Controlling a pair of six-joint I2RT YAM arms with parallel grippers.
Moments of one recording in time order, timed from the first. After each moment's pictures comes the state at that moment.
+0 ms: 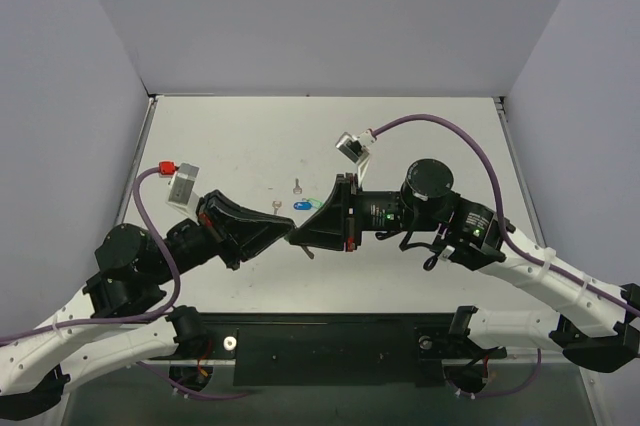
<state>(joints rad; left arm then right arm) -1.06 0.59 0.90 0.02 0.10 -0.71 1.07 1.09 1.26 -0.17 -0.46 0.78</state>
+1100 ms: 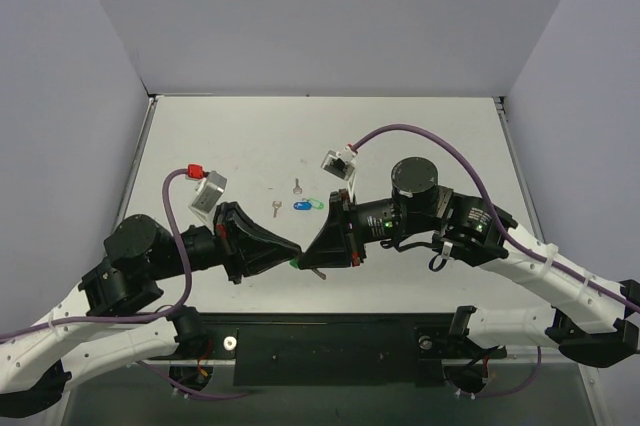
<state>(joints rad) -1.06 0.63 0.99 -0.20 0.30 -0.66 1.08 1.13 1.37 -0.46 -0.57 0.67</state>
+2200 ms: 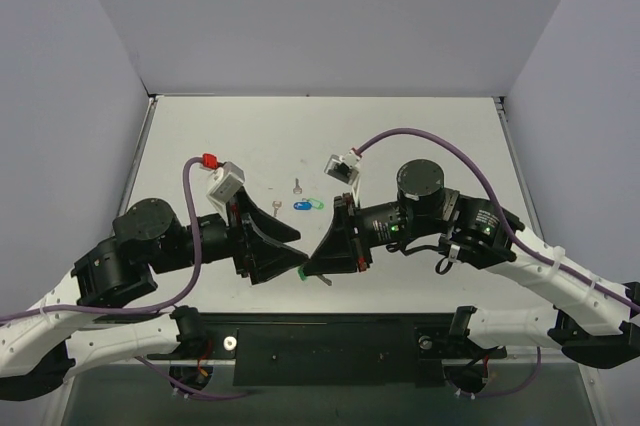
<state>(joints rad) -1.13 0.76 1.19 -0.47 0.20 -0.58 1.09 1.11 1.38 -0.51 -0.59 0.66</state>
